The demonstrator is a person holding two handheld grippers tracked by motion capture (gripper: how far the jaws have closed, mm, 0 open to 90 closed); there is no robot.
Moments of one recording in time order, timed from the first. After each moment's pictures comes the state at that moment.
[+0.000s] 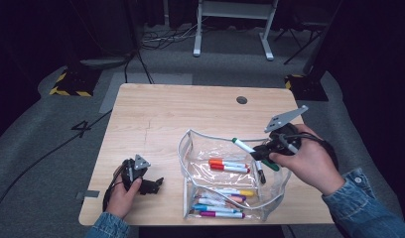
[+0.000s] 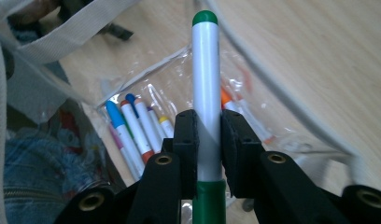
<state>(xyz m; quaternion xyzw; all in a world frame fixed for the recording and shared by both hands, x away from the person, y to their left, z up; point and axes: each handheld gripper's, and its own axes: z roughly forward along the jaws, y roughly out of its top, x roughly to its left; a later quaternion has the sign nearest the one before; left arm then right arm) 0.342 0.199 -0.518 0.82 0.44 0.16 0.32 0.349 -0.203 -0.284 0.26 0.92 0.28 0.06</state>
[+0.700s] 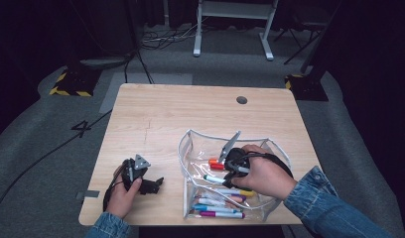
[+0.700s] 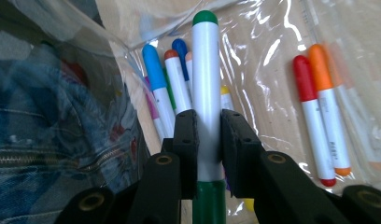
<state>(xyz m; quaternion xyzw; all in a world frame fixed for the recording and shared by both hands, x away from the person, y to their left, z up) 0.342 0.198 -0.519 0.82 0.44 0.16 0.32 0.344 -0.121 -0.358 0.16 0.98 0.14 -0.02</state>
